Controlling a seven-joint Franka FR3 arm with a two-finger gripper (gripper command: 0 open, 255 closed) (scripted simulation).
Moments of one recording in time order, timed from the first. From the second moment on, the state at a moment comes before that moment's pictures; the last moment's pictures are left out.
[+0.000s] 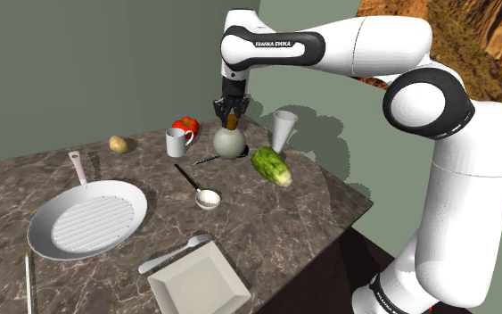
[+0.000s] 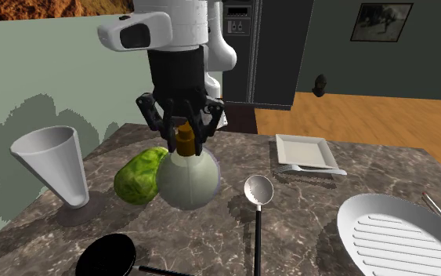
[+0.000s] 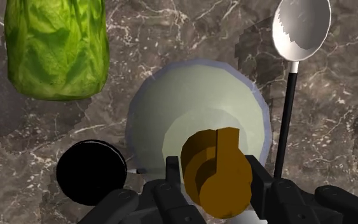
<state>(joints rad) 0.04 0.39 0.04 -1.40 -0.03 1.79 0.17</state>
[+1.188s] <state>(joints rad) 0.05 0.45 0.04 -1.06 -0.03 1.51 0.17</state>
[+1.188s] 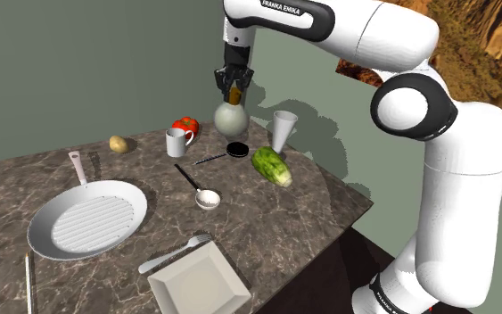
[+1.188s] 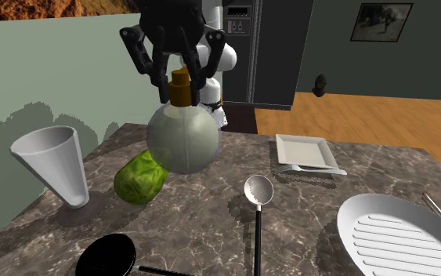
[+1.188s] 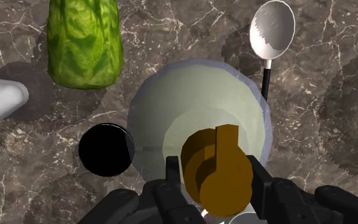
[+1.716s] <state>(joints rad) 0.05 0.55 0.04 -0.79 -0.03 1.34 0.16</state>
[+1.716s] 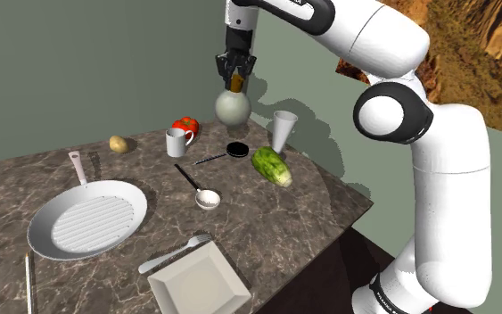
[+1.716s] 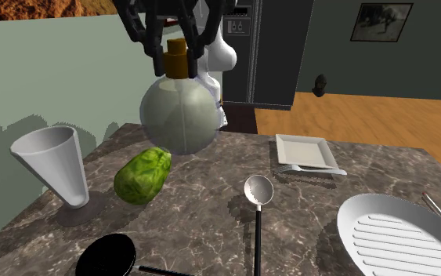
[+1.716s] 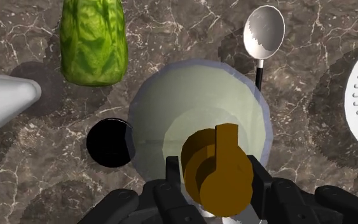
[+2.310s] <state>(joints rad) 0.16 0.35 0.08 -1.16 -0.04 1.51 0.32</state>
